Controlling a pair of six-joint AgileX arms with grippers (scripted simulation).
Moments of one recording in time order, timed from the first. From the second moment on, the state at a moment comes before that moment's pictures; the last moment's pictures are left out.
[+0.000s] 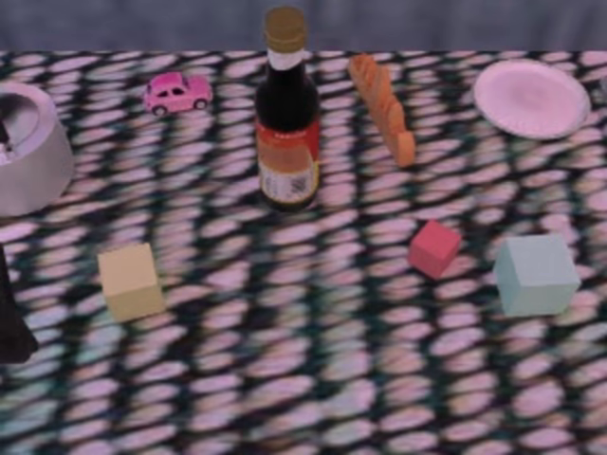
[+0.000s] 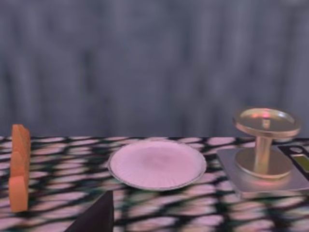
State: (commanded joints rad) left arm 0.00 0.00 0.00 0.00 0.00 0.00; right arm 0.00 0.00 0.00 0.00 0.00 0.00
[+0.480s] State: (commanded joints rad) left arm 0.00 0.00 0.00 0.00 0.00 0.00; right arm 0.05 0.22 0.21 -0.13 0.00 -0.05
